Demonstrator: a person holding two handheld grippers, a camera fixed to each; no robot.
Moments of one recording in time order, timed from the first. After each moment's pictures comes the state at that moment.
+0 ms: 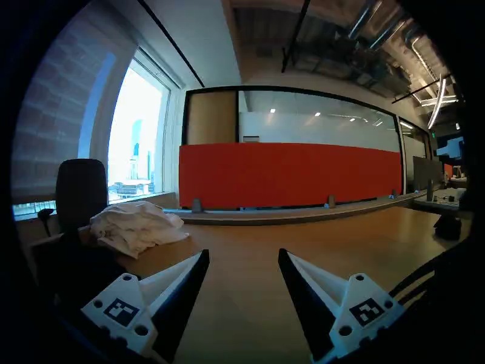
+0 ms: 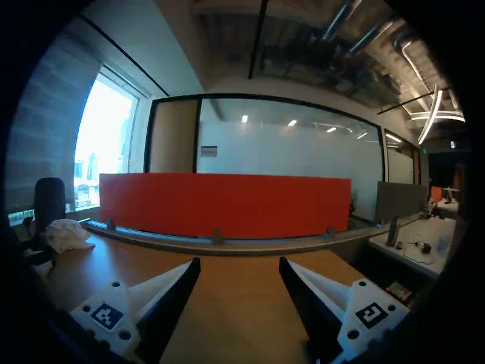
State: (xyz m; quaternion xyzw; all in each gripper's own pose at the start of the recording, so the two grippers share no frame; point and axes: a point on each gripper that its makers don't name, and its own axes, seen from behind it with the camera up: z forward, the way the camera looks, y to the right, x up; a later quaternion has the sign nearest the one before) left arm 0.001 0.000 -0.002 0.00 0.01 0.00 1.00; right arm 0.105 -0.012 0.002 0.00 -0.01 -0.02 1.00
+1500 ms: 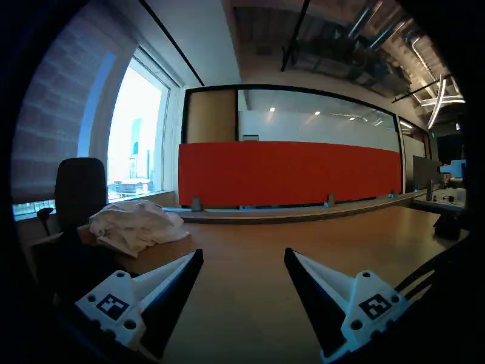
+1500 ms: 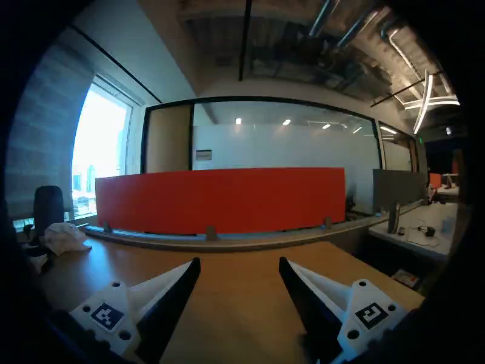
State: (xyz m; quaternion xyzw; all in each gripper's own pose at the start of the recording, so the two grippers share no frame) left arm 0.000 0.000 -0.002 0.00 0.00 0.00 1.00; right arm 0.059 0.025 0.003 0.00 0.00 0.01 1.00
